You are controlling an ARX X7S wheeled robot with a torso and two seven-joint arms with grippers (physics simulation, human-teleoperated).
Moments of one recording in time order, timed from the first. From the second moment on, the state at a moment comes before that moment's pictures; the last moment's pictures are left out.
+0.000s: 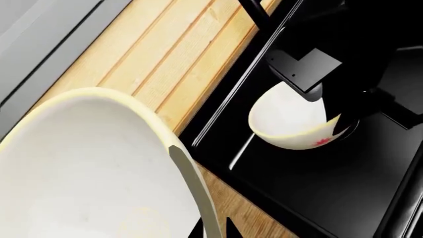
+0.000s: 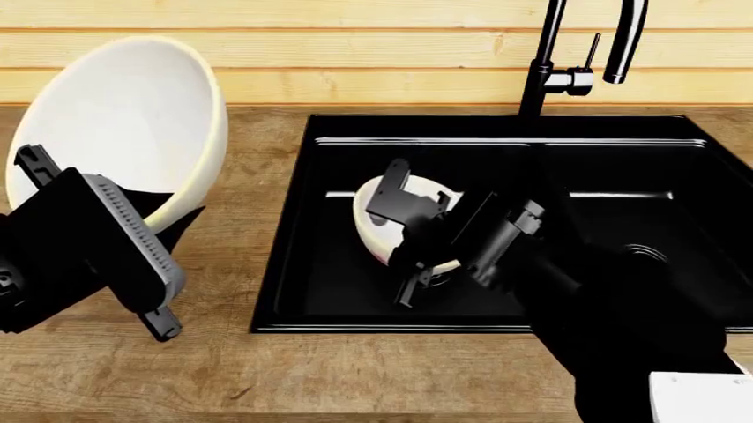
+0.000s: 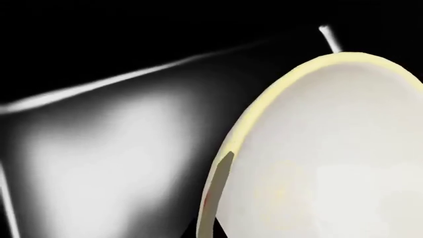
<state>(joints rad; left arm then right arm) -0.76 -1.15 0.36 0.68 -0.65 -0.83 0.28 1.39 0.04 -1.58 1.12 0.70 0.41 -0.67</state>
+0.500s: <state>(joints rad) -0.76 -1.14 0.36 0.67 -0.65 -0.82 0.28 1.38 0.03 -1.57 1.14 0.68 0.40 -0.69</state>
